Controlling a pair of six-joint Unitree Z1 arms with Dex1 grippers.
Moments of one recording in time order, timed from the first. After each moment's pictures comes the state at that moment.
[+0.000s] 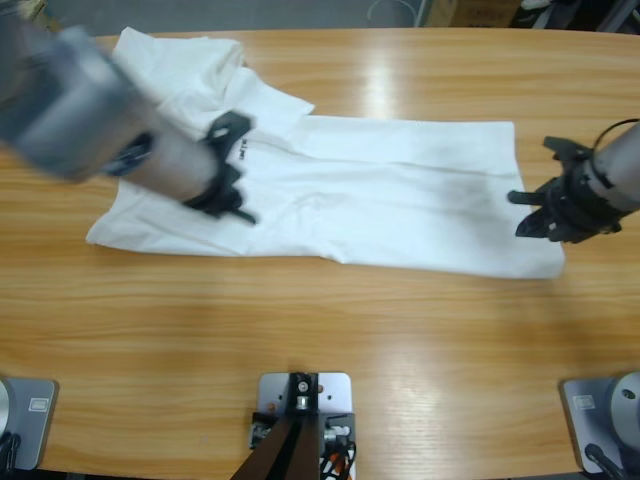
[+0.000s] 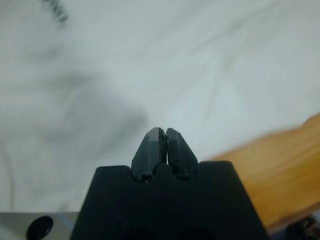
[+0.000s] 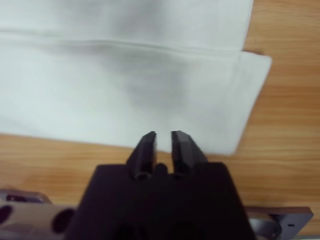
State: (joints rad) arm 0 -0.92 1.87 -1.20 0.58 0.14 -0.43; arm 1 0.41 1.62 -0.93 0.78 0.09 0.45
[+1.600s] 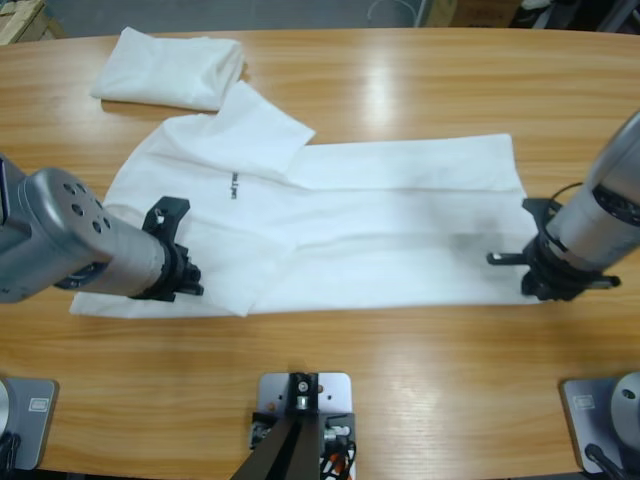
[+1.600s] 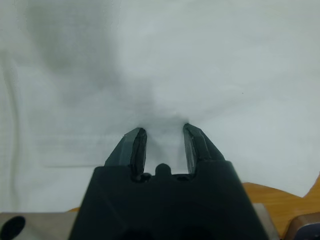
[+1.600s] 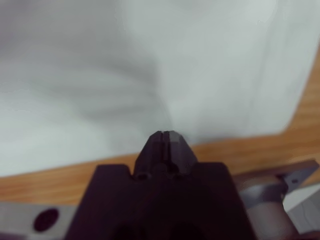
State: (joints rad) arm 0 -1.04 1.84 -0.94 0.60 0.16 -0.87; arm 1 0.63 1.77 -0.87 0.86 0.01 0.71
